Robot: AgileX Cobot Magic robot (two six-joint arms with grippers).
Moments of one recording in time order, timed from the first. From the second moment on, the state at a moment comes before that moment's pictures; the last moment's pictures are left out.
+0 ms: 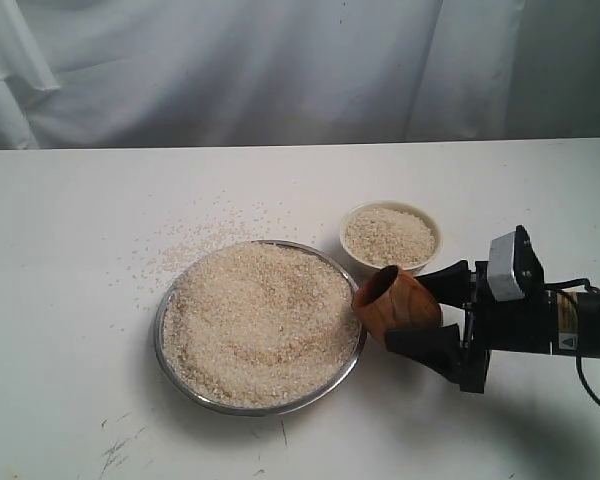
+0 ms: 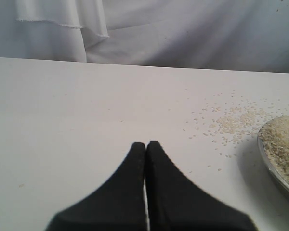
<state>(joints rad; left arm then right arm) 0.03 0.00 0.00 -0.01 0.33 -0.02 0.06 2.14 -0.71 -1.37 -1.20 0.37</state>
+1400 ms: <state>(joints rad) 0.03 0.00 0.00 -0.01 0.33 -0.02 0.12 2.14 -0.71 -1.33 -1.12 0.49</state>
